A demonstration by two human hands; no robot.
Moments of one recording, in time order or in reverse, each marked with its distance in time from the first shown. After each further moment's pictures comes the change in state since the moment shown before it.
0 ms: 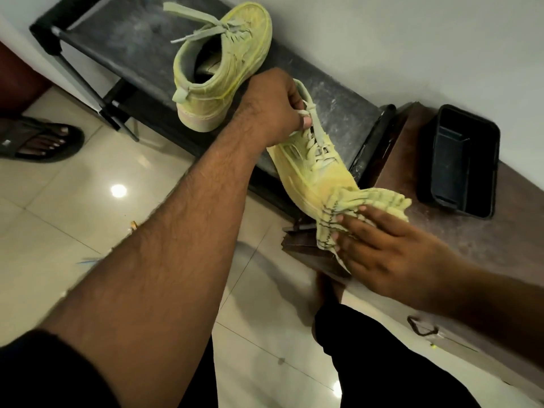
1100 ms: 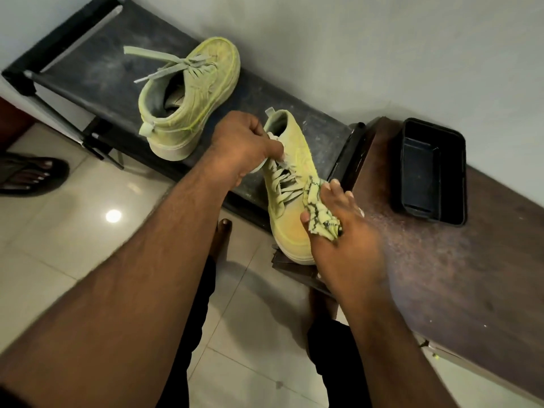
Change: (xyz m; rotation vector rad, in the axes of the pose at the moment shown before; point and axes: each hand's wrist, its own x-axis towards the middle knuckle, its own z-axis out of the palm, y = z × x) left_hand -0.003 -0.002 0.020 -0.381 -0.016 -0.229; right_hand 0.056 -0.017 -0.007 1.070 0.296 1.336
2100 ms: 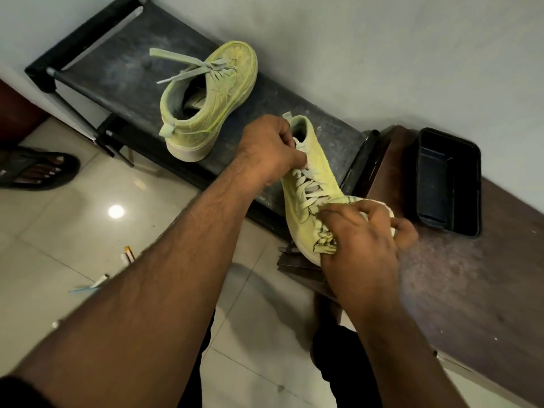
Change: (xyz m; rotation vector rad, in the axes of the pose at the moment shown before) left_hand -0.010 0.008 0.002 0.122 -0.033 0.099; right_hand 0.000 -0.022 -0.002 -0.521 -0.020 -0.170
